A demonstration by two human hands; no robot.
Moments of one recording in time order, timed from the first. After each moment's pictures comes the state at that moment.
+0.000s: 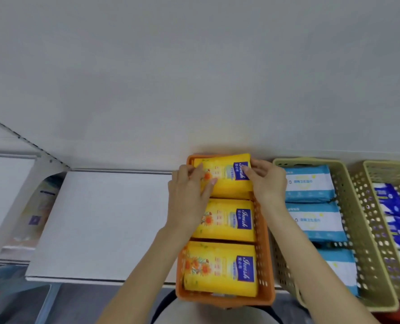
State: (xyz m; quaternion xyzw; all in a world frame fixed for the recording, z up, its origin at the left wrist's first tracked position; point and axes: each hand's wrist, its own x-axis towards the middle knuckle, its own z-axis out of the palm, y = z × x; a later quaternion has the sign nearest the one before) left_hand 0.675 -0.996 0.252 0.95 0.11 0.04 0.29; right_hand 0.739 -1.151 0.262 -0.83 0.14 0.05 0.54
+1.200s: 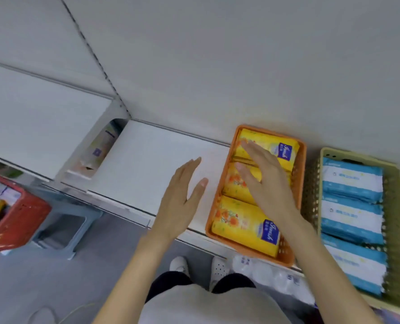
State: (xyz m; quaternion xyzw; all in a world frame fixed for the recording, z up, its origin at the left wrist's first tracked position) left_hand 0.534 -0.964 0.262 0.85 0.20 0.07 0.48; right_hand 0.654 -1.117 0.283 -0.88 -0.28 0.07 0.38
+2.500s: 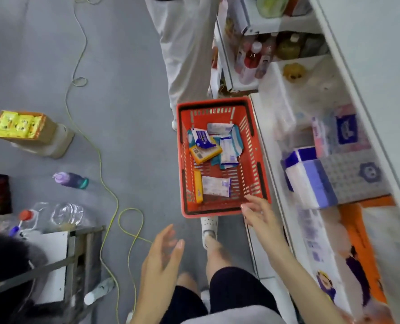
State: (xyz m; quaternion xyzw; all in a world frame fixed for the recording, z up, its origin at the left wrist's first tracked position) left_hand 0.046 -0.474 0.145 0.34 0.74 0.31 0.49; right_hand 0.252 -0.395 0.125 -0.69 -0.36 0.55 0.29
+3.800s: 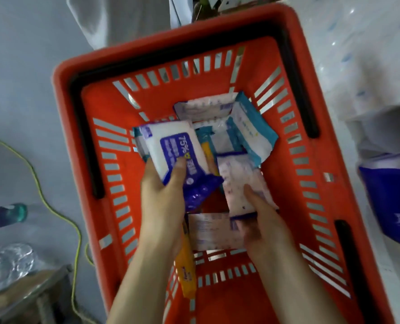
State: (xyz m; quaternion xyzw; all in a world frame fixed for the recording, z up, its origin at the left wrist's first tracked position) left_hand 0.105 -0.129 -0.120 0.20 0.70 0.39 0.57; right_hand 0.223 -0.179 -0.168 -0.65 0.25 0.57 0.45
